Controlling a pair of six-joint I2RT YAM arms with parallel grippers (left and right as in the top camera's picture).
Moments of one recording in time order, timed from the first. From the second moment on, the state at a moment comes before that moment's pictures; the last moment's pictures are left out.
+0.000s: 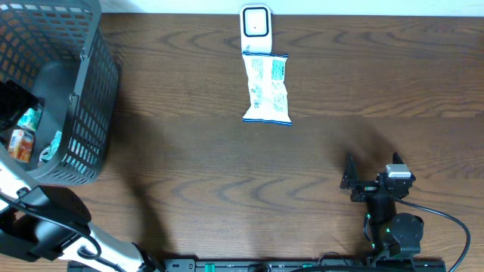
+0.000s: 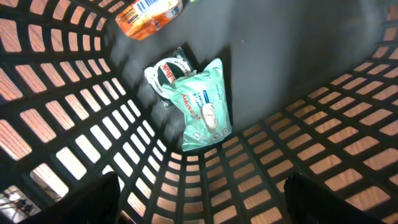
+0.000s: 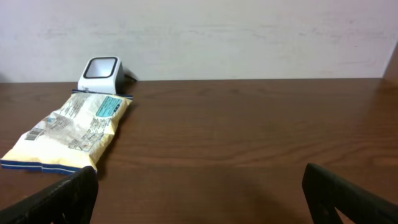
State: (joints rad) left arm 0.67 1.88 2.12 -1.61 0.02 -0.29; right arm 0.04 0.01 0.01 -0.07 0.02 0.04
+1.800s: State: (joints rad) left arm 0.67 1.89 1.37 -0.95 0.01 -0.38; right arm 0.04 0.01 0.01 -0.07 0.02 0.04
